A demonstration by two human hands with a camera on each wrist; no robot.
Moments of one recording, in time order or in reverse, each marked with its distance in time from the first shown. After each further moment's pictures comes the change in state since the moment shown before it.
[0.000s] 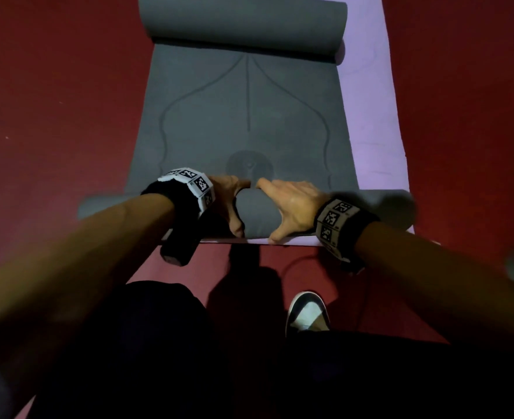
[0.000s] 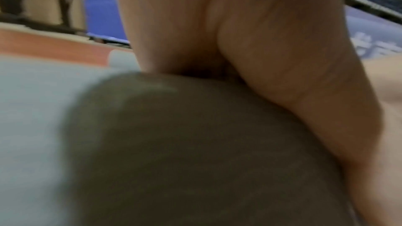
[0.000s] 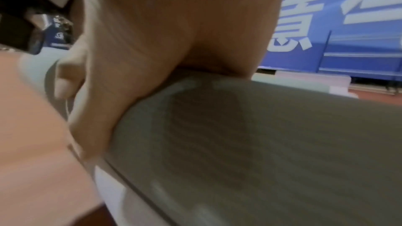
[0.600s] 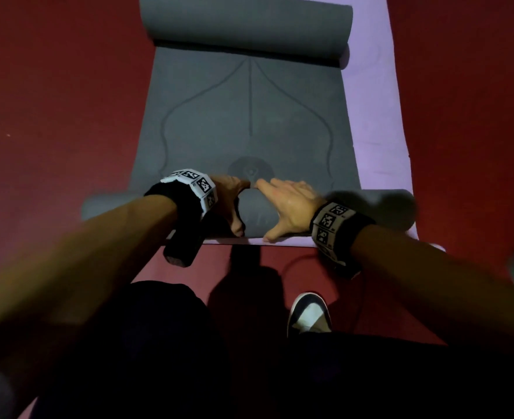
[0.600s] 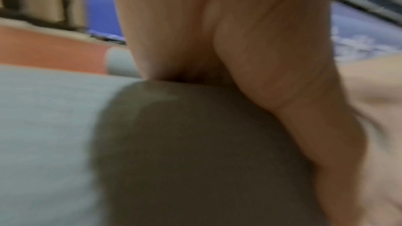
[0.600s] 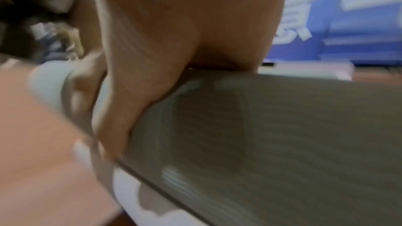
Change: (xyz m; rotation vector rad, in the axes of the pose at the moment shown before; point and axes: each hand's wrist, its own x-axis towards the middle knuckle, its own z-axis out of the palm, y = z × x) left_hand 0.006 -0.007 0.000 0.093 -0.004 -0.036; right_hand 0.009 -0.006 0.008 -0.022 0.055 0.014
